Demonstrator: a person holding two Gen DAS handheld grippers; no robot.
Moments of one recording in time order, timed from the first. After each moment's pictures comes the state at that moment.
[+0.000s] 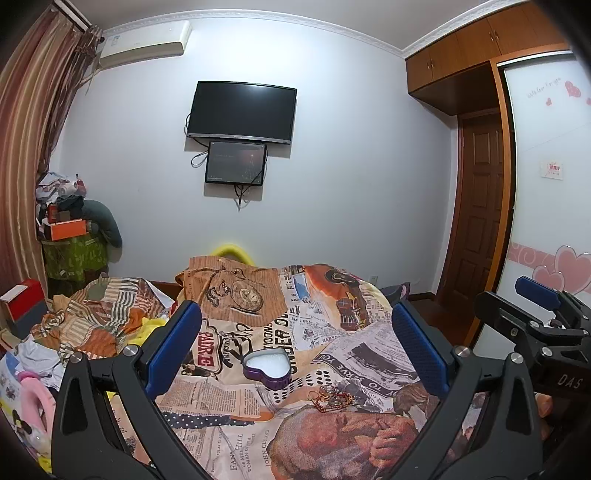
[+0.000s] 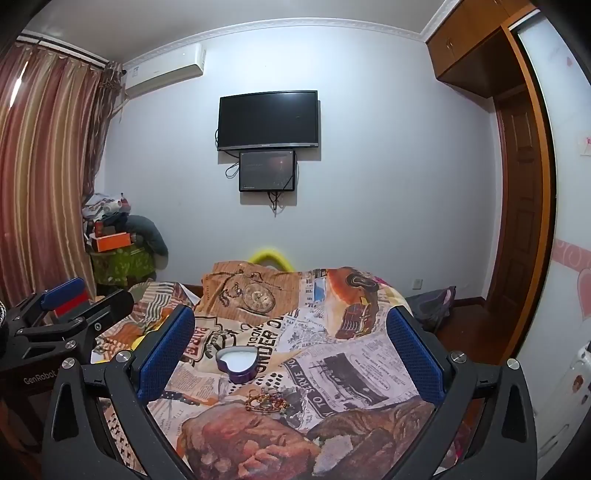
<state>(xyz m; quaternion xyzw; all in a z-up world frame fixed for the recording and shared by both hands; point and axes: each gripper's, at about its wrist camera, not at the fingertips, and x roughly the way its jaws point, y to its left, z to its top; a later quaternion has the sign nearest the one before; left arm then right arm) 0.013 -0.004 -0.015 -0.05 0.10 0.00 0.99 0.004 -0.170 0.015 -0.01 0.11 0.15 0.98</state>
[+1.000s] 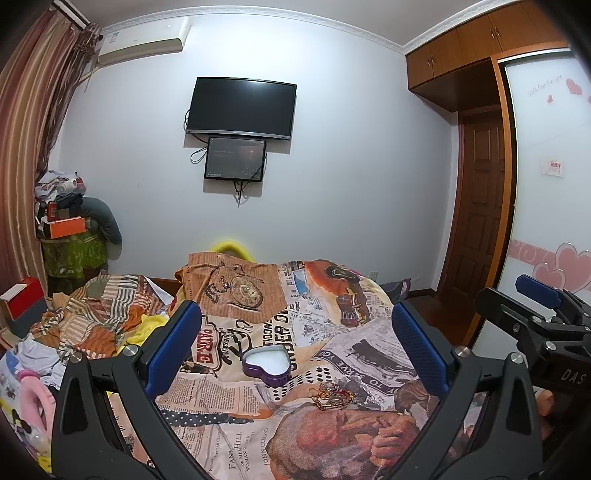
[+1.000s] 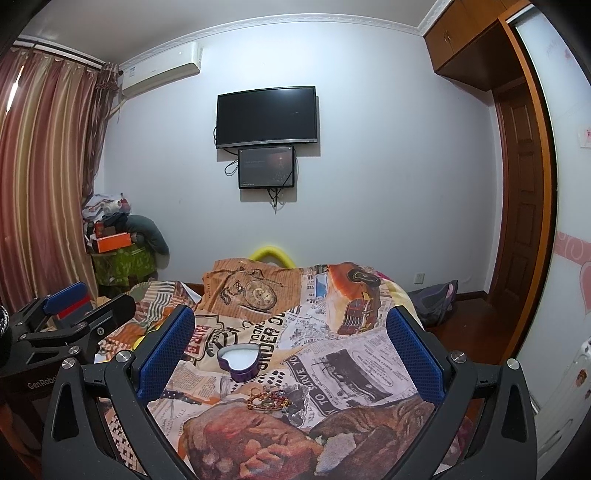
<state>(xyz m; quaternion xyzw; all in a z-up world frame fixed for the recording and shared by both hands) 0.016 -0.002 -0.016 -0.05 0.10 0.00 0.99 0.007 -0.172 0.010 -0.01 0.12 0.15 0.98</state>
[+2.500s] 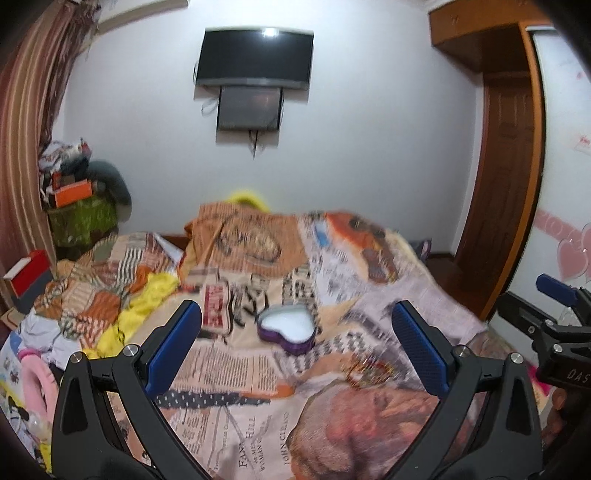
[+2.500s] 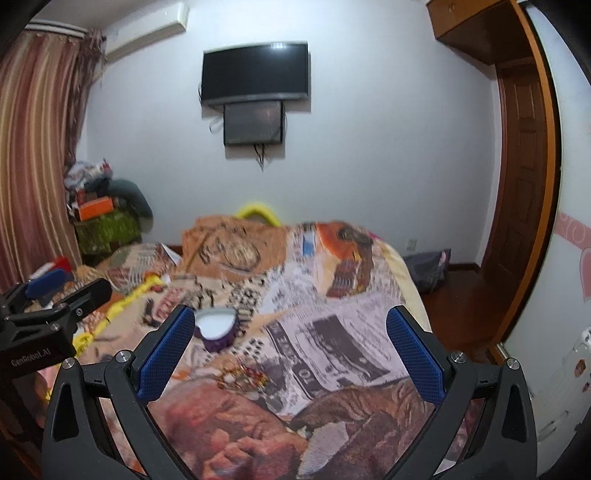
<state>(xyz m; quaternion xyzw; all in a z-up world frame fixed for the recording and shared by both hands) 0.091 0.015 -0.070 -0.05 0.22 0.03 0.97 0.065 -0.173 -0.039 -0.03 0.21 0.13 0.97</state>
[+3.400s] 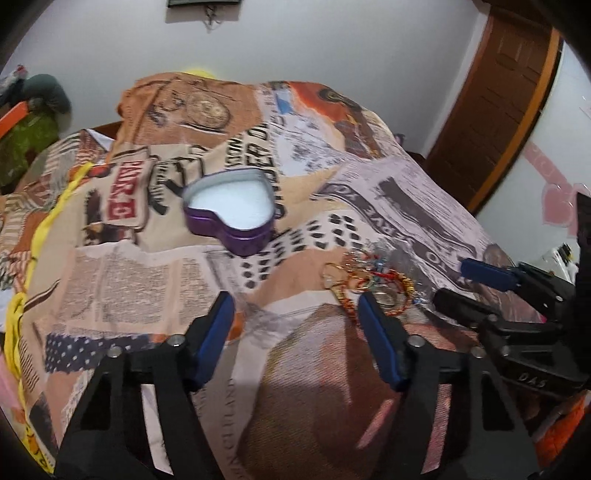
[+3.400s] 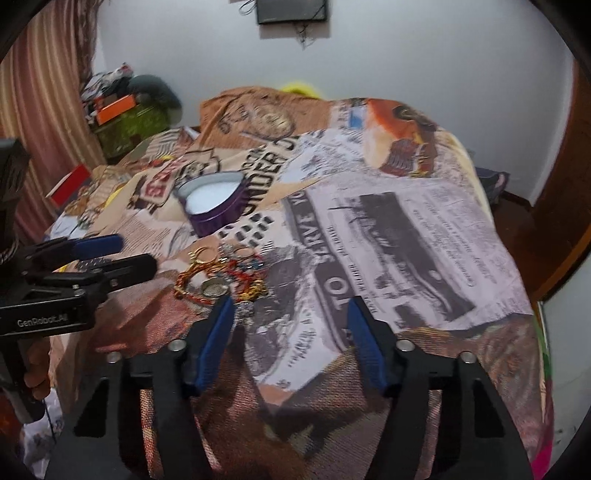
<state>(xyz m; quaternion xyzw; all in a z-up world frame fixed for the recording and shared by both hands) 0.190 -0.001 -0.185 -0.08 0.43 -0.08 0.90 0.142 -0.170 -0.137 -0.07 0.41 0.23 0.88</state>
